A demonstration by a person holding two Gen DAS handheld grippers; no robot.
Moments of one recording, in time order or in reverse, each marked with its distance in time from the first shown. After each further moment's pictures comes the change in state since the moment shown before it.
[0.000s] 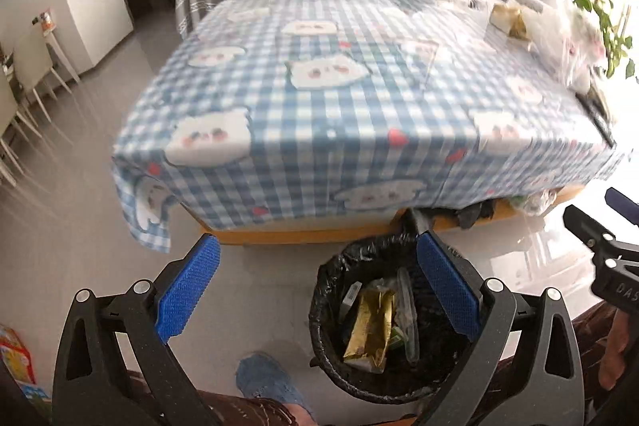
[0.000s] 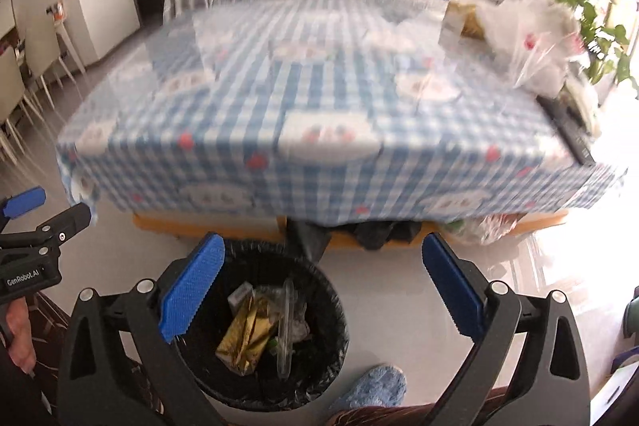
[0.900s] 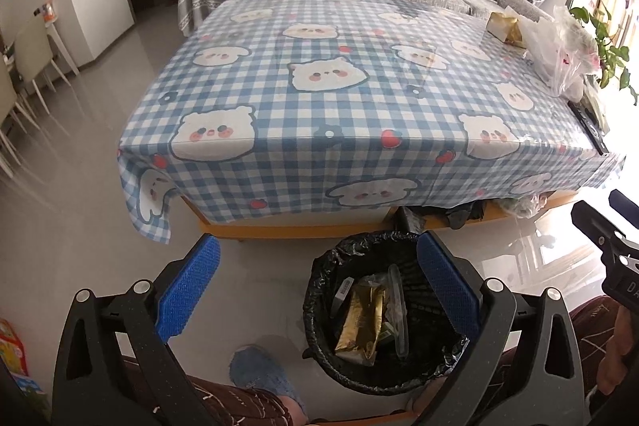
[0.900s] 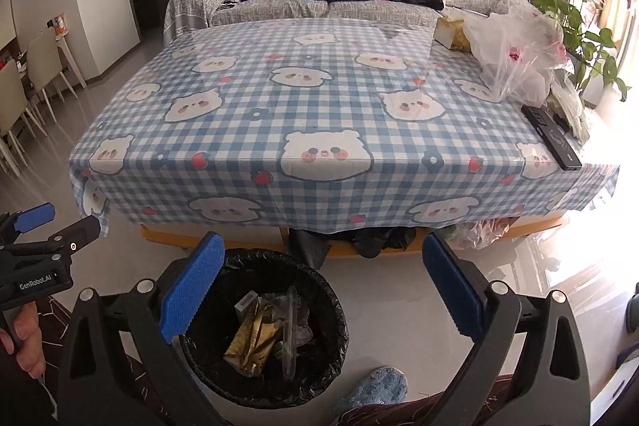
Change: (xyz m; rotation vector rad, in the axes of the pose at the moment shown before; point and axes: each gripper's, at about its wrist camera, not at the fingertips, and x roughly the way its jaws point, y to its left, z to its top) left arm -0.011 0.002 -0.010 -0.014 -0.001 -0.020; right arm -0.028 0.002 -0.003 0.017 -0.030 -0.007
